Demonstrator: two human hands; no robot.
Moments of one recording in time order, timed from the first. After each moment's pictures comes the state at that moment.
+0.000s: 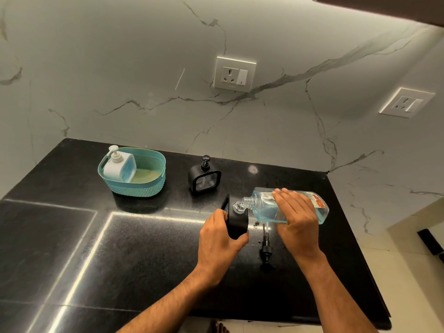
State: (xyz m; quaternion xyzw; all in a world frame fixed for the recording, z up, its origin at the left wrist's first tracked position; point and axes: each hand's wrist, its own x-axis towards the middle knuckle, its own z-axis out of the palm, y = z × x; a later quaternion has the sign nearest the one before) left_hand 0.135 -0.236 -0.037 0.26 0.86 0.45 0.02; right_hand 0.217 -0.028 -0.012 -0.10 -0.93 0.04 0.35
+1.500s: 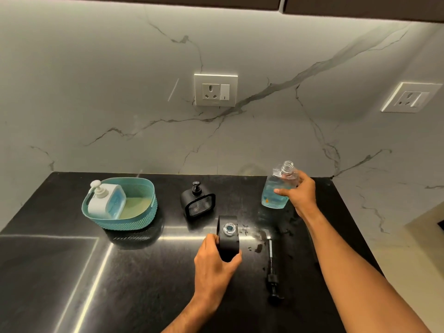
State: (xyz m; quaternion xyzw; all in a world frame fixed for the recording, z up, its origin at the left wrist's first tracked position) left_hand 0.098 -0.207 -0.069 0.20 0.86 0.46 0.05; right_hand 0.101 0.112 -0.024 -0.34 -0.71 0.55 0.28
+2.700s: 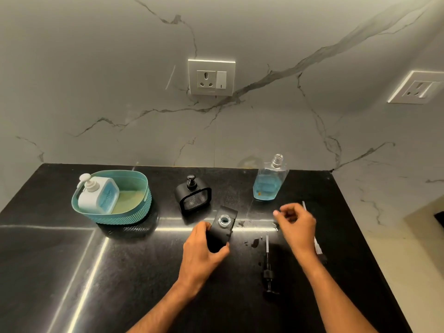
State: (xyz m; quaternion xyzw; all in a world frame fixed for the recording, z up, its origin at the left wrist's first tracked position) left_hand 0.062 -0.213 -0.078 0.26 0.85 0.45 0.08; right_hand 0.168 0.042 -0.071 -0.35 -0.78 0.40 0.31
